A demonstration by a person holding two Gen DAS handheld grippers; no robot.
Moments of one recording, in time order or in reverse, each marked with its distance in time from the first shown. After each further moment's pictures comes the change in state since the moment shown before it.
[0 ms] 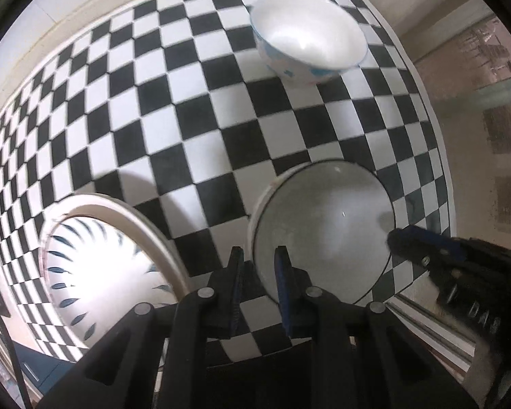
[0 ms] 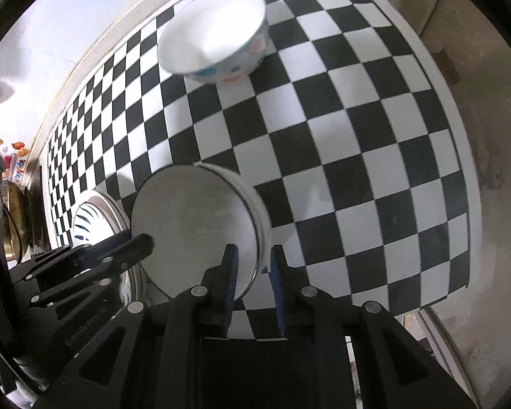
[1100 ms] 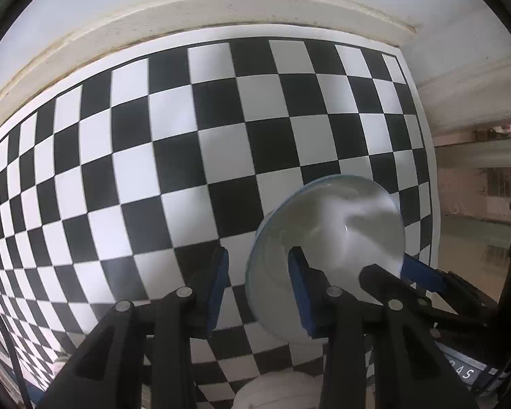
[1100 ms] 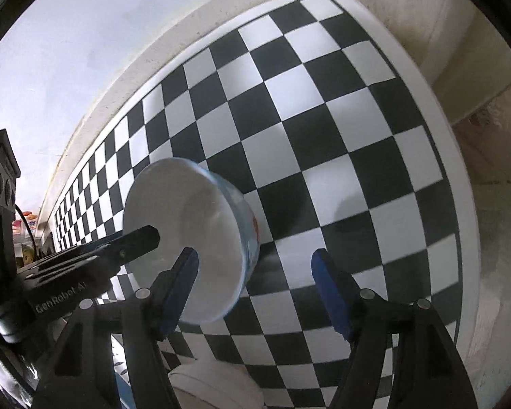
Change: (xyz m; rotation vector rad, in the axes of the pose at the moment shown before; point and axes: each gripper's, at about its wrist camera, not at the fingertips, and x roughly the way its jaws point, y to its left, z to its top) left arm 0.039 0.013 0.193 -0.101 0.014 -0.079; right arm 0.020 -0.035 0.188 0.051 -0.047 0.078
